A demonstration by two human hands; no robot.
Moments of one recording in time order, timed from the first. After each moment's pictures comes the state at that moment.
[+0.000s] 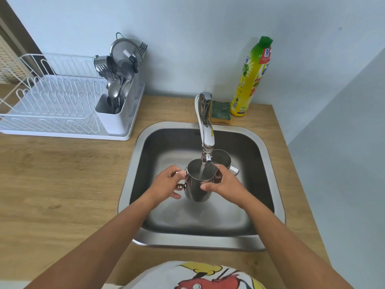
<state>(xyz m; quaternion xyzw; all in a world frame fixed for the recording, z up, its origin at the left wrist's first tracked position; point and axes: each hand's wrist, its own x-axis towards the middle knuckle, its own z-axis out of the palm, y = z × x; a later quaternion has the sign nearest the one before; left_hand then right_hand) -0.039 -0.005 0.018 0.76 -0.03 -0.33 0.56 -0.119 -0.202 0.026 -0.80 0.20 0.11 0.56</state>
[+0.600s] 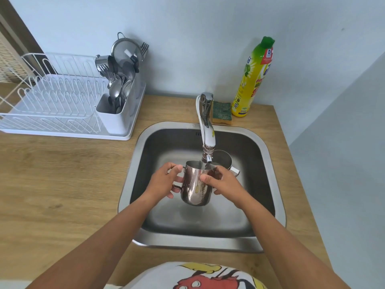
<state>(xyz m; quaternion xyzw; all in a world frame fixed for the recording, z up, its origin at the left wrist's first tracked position) -0.034 0.000 0.019 0.81 -0.03 -0.27 0.51 -0.114 -0.199 0.023 -0.78 0.22 0.11 0.58</state>
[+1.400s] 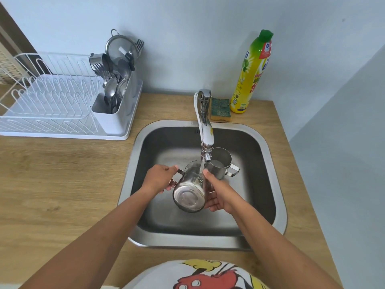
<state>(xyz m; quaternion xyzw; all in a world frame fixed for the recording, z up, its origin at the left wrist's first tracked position) -0.013 -0.002 0.008 0.86 0.01 -0.28 0.43 -0.118 -0.179 0.009 -0.64 0.37 0.23 0.63</state>
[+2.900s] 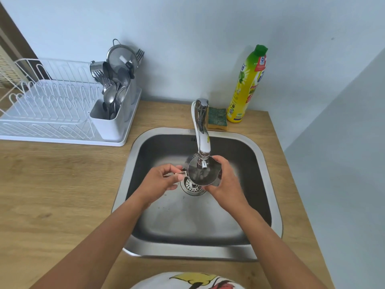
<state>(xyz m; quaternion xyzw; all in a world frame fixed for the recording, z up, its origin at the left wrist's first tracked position) -0.026 -0.002 0.037 0.73 -0.07 -0.30 0.61 -0.121 -0.194 0.040 -0.87 0.16 -0.07 0.46</state>
